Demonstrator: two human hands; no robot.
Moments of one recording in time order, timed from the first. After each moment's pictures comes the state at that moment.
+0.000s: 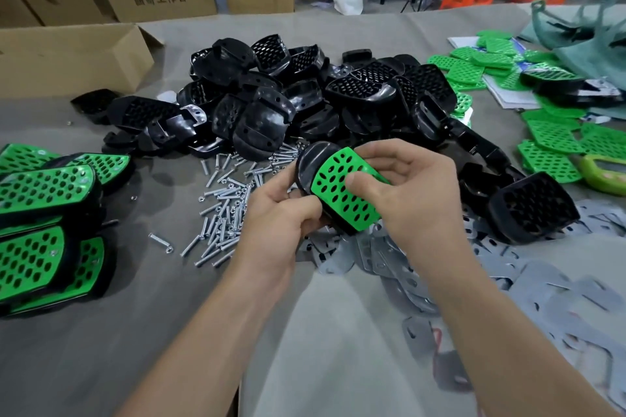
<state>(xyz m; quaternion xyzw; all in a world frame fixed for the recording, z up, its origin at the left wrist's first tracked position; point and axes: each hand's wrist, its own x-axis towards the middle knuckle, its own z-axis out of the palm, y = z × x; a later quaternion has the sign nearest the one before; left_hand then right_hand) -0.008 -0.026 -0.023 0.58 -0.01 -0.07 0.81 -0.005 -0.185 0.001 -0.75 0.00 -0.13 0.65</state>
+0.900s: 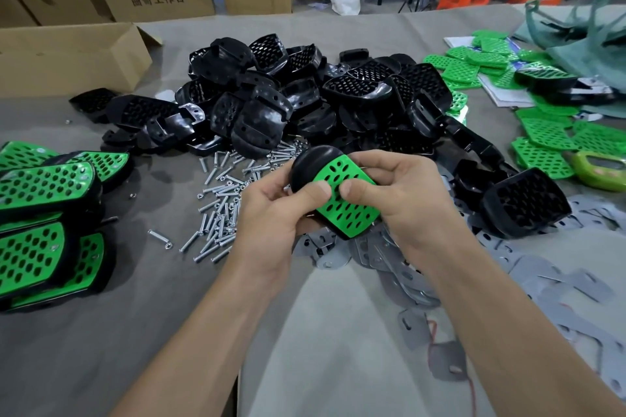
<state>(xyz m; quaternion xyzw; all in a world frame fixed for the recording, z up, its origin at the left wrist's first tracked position) -0.016 -0.025 -0.018 0.58 -0.03 -0.04 0.81 -0.005 -0.192 -0.003 -0.69 0.00 0.02 0.72</state>
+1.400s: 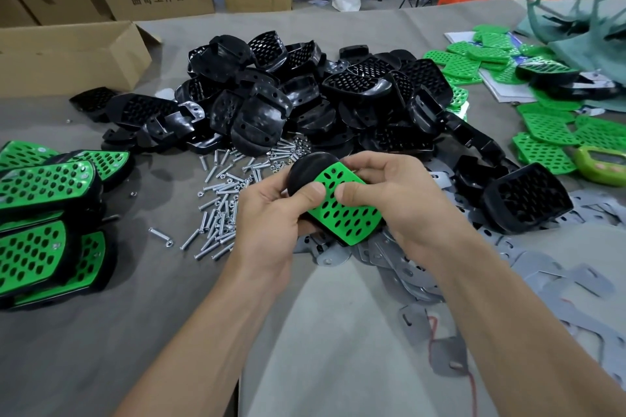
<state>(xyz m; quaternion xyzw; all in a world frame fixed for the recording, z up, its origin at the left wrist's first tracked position) -0.016 -0.029 -0.019 0.58 0.02 -0.01 0.81 -0.001 -0.192 -0.004 -0.71 0.00 0.08 0.70</state>
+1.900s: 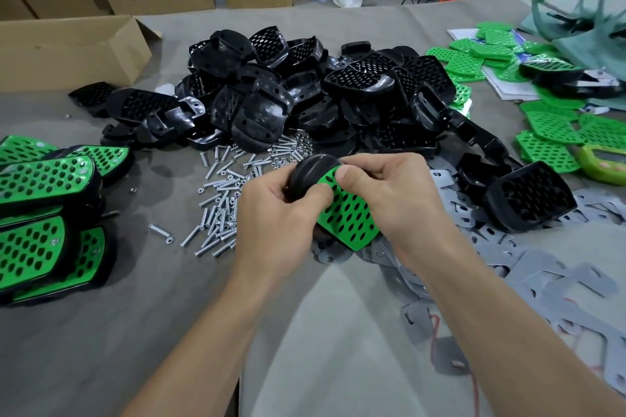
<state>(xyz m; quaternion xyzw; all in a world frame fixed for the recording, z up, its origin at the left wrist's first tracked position) -0.019 -0.027 -0.021 0.73 -0.04 0.09 0.67 -0.007 -0.176 -0.007 -0.76 0.01 -0.03 0.65</state>
